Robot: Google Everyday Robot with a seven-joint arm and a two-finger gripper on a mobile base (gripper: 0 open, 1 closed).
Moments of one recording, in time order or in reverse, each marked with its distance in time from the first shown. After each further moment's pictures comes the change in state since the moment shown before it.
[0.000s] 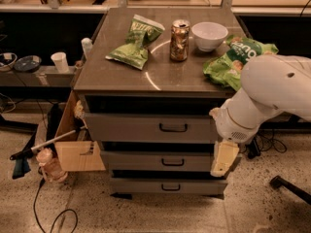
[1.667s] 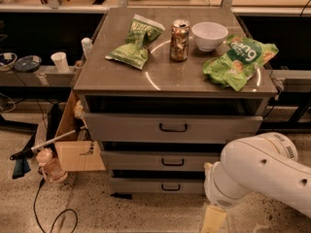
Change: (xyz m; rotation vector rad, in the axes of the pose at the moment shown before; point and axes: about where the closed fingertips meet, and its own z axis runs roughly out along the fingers) arm 0.020 0.123 0.091 -0.046 0.060 0.096
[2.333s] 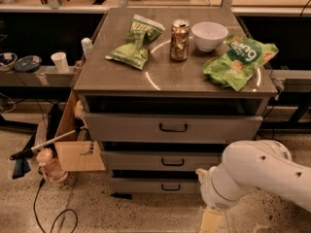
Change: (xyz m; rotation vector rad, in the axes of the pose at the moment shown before) arm -0.008 0.012 0.029 -0.091 -0.102 -0.052
